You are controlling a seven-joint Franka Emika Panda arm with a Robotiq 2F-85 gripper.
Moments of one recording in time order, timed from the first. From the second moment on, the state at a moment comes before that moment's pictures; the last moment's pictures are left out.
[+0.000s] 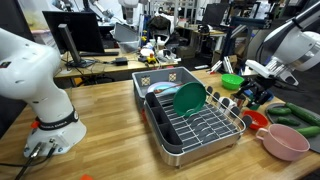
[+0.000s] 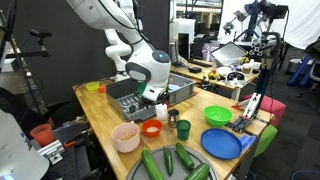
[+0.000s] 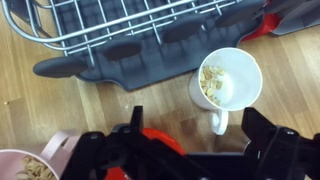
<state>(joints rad) -0.02 0.42 -0.02 -2.21 0.91 2.55 0.96</state>
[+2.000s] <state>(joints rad) 0.00 0.64 -0.04 -1.99 0.78 2.55 1.01</state>
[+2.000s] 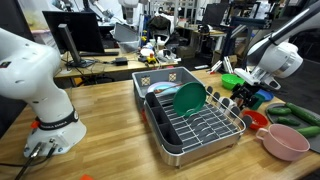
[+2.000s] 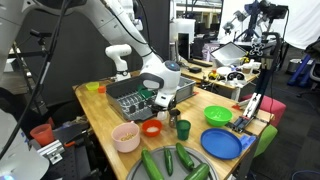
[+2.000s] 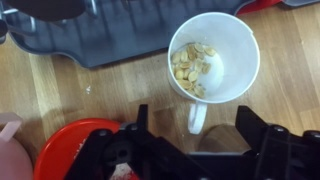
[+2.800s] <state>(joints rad) 0.00 0.64 -0.04 -1.99 0.78 2.55 1.02</state>
